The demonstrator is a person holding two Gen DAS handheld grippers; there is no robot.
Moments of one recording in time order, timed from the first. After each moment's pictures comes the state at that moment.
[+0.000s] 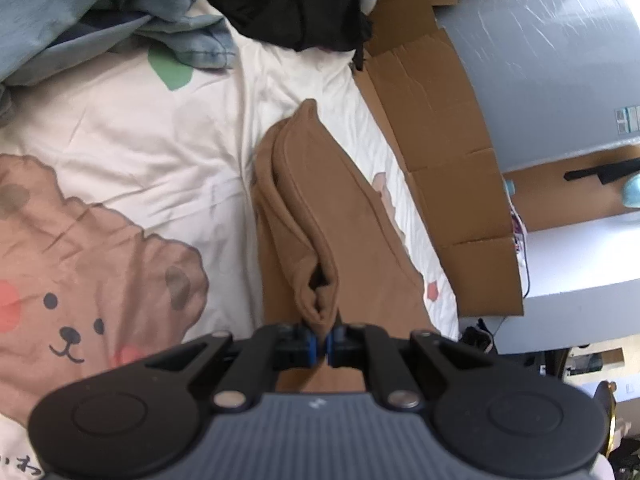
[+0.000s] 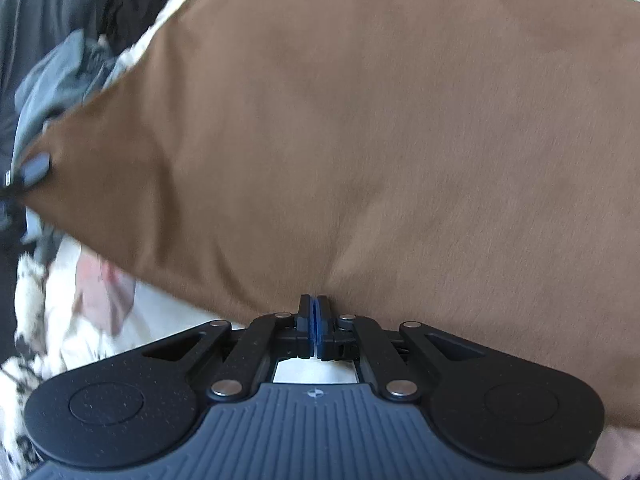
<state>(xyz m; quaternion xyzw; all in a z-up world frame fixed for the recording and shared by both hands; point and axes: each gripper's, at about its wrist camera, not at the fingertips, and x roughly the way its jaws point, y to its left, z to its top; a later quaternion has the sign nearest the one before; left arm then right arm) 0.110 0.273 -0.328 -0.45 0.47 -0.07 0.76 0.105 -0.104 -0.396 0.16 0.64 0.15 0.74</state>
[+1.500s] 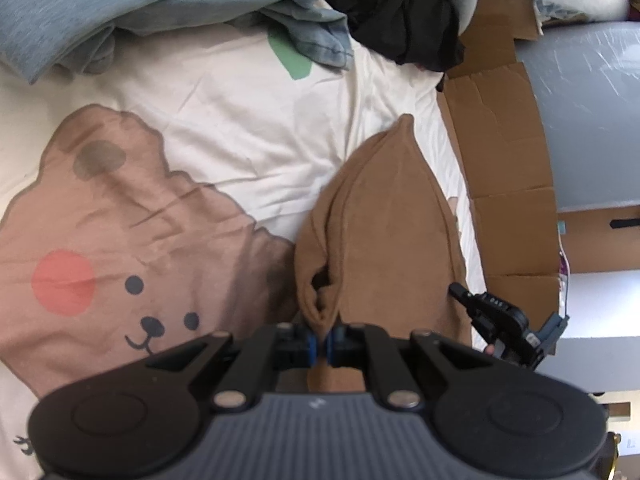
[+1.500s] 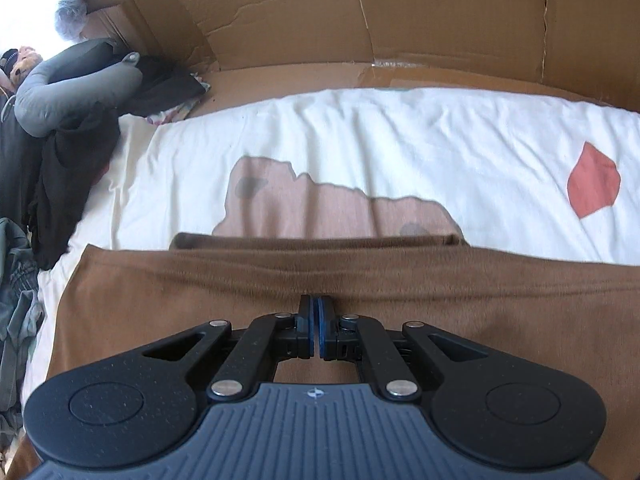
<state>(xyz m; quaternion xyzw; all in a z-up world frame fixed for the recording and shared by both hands) 0.089 0.308 -0.373 -0.48 0.49 0.01 0.72 0.305 -0.148 -0.393 0.16 0.48 0.05 0.86</state>
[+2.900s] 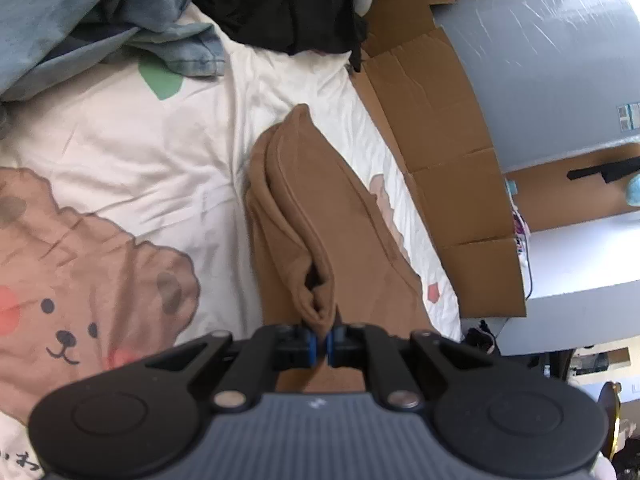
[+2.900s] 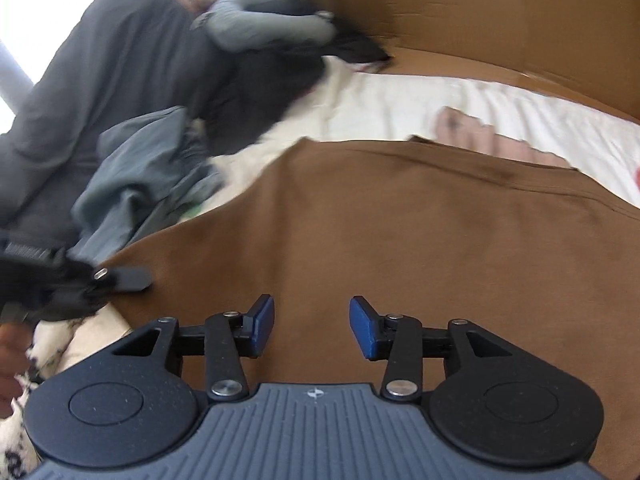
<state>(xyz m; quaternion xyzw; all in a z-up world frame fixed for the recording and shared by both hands) 0.120 0.266 -0.313 -0.44 0.47 -0.06 0.76 0.150 -0.062 -0.318 0.10 0.46 0.25 0.85</state>
